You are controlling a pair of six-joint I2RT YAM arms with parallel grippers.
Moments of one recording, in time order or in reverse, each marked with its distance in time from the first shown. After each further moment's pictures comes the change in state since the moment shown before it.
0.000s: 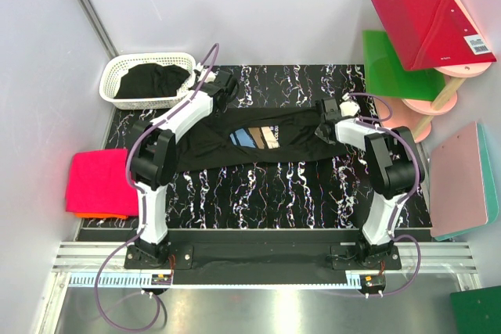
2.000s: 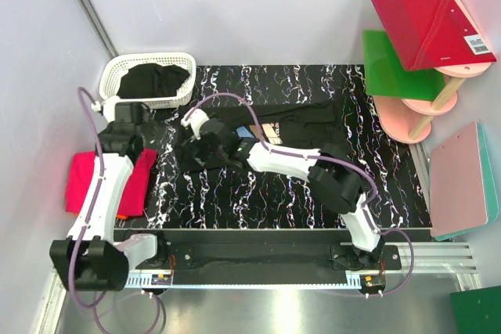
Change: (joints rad) left arm 0.399 -0.929 -0.666 0.158 0.490 -0.169; right arm 0.754 0.216 0.486 0.202 -0.196 -0.874
